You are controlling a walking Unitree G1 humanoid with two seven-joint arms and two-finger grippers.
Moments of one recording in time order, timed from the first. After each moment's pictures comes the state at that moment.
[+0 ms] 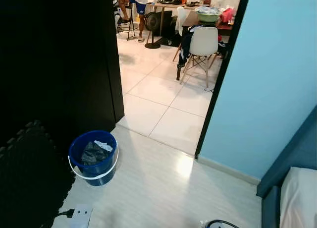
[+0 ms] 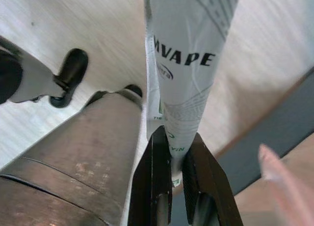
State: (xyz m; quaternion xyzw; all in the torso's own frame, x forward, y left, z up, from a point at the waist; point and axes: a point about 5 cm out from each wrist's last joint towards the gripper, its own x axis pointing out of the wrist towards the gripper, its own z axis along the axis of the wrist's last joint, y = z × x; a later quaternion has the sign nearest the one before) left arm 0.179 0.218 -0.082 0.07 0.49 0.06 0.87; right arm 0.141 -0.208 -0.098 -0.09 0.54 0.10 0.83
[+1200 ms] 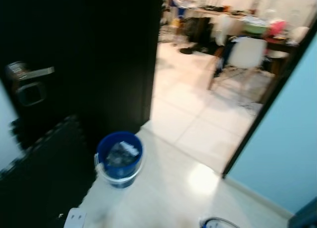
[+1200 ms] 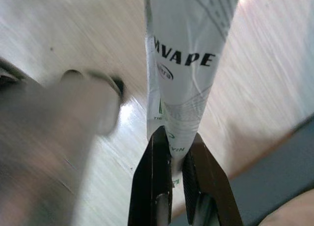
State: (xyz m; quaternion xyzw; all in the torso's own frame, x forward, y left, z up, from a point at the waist) left arm 0.178 0.219 -0.082 0.07 0.48 0.06 0.87; right arm 0.138 -0.208 -0.099 -0.11 0.53 0.10 0.83
